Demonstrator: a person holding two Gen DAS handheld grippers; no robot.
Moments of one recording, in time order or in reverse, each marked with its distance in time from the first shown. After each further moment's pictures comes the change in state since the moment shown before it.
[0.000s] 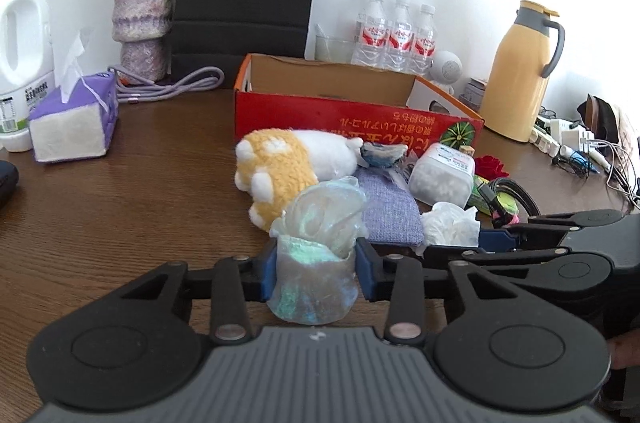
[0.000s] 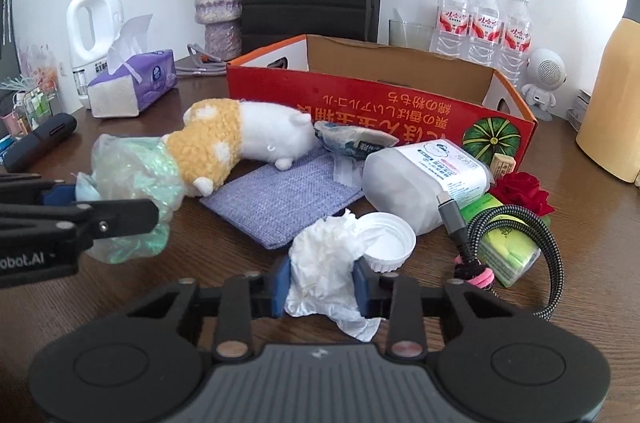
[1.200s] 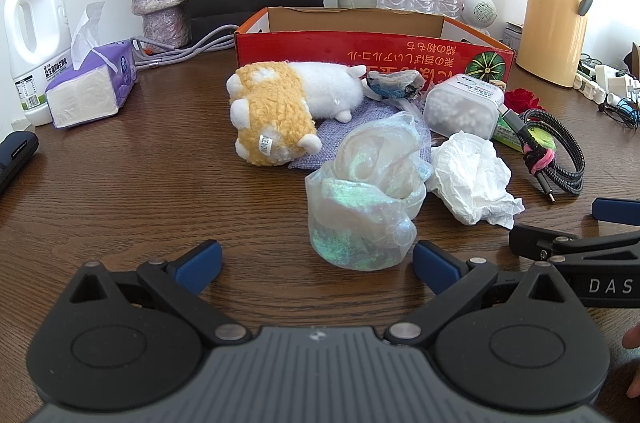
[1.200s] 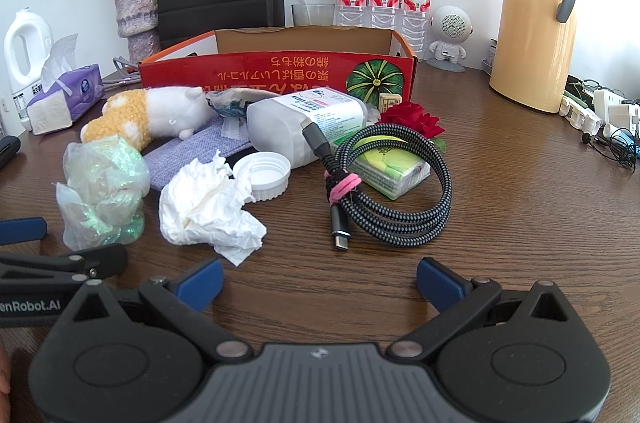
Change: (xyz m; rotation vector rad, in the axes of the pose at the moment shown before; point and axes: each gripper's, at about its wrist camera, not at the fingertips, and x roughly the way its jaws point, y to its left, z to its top) left arm 0.031 -0.048 -0.033 0.047 0.123 0.172; right arm -0.022 -0.045 -0.045 0.148 0.018 -0.160
